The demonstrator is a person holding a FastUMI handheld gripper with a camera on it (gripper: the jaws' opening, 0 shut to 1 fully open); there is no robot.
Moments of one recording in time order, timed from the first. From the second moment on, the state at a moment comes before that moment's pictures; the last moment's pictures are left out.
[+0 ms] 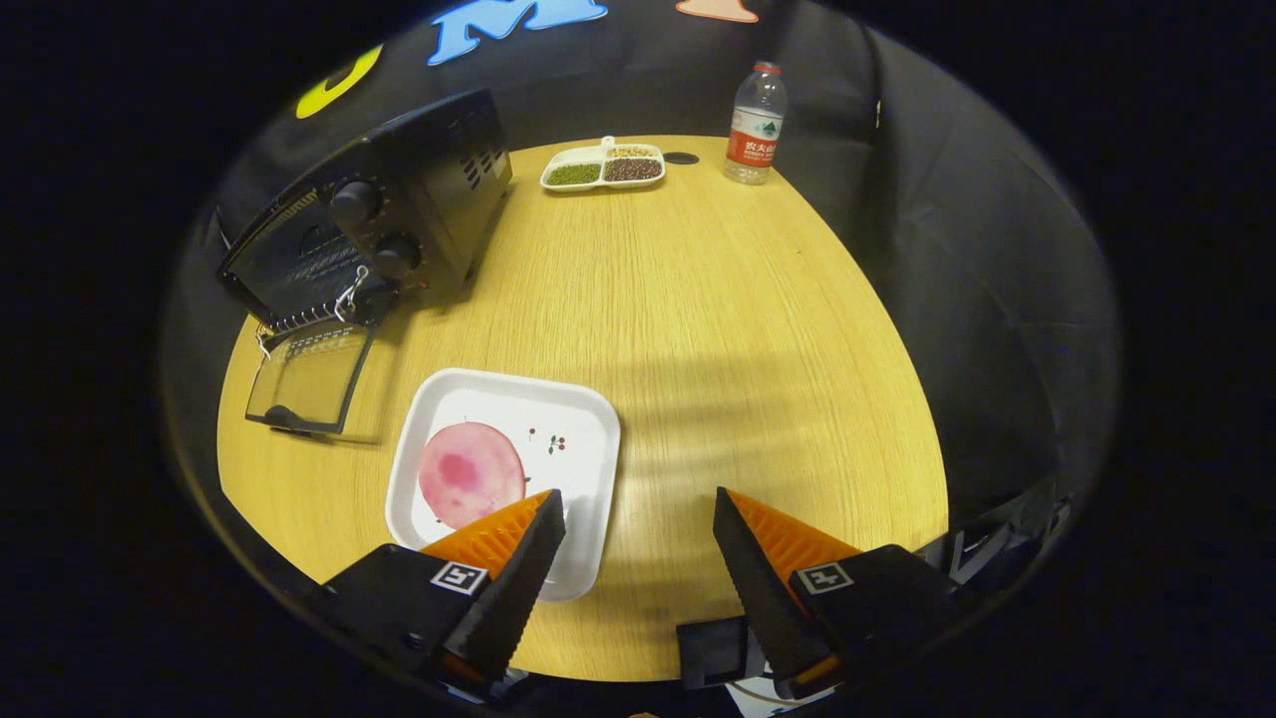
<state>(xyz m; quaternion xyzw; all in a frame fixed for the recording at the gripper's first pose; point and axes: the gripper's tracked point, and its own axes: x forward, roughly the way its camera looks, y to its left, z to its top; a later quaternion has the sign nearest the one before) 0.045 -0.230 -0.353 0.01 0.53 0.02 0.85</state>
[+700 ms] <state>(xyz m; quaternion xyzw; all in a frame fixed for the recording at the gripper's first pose) 0.037 -0.211 -0.379 0.13 0.66 -0.01 0.74</state>
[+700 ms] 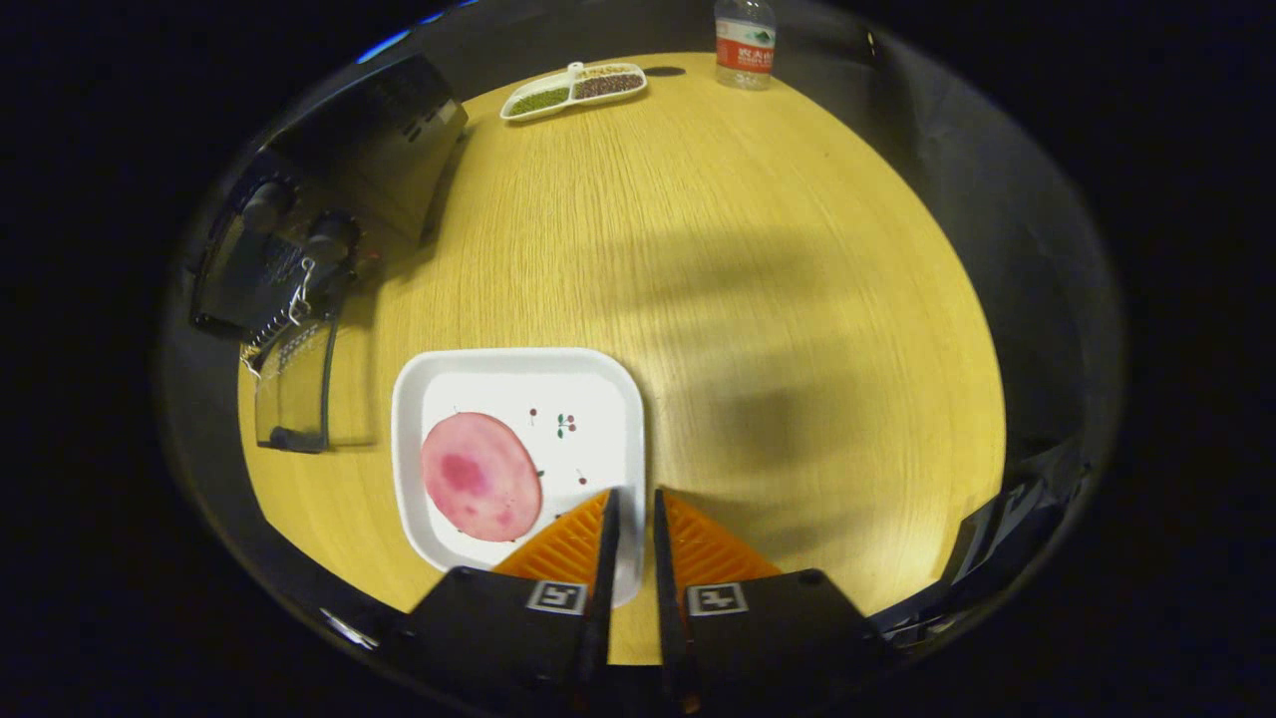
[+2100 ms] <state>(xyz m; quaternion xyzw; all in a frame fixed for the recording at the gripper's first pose) 0.035 -0.193 -0.316 0.35 0.51 0.00 0.78</state>
